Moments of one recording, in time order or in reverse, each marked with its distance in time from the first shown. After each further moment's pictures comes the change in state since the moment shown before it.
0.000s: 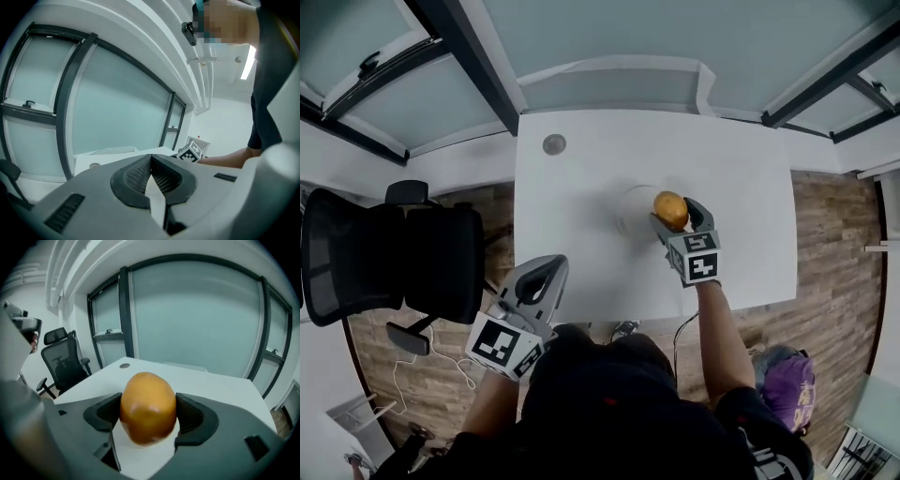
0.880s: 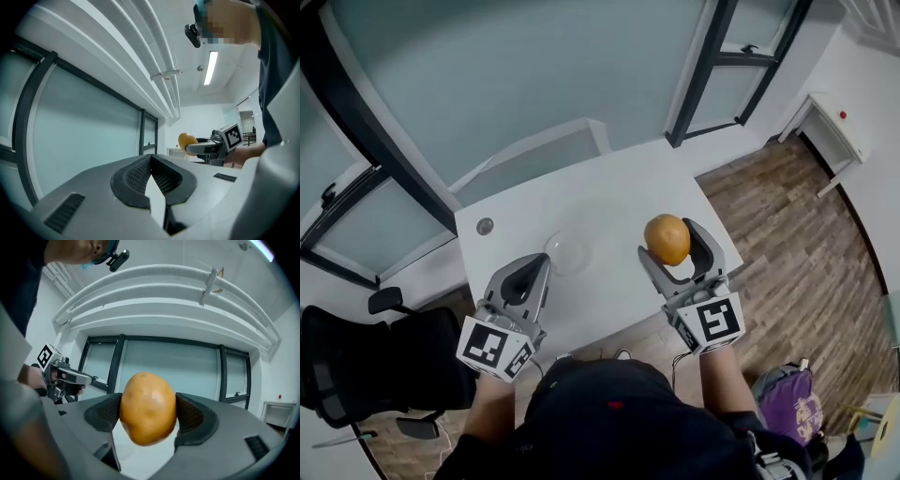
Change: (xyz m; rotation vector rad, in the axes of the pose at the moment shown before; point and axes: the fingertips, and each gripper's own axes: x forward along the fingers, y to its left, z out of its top) left arm 0.021 -0.165 0.110 0.257 -0.227 -0.279; right arm -0.368 -0.010 0.107 -0.052 -0.628 -0.339
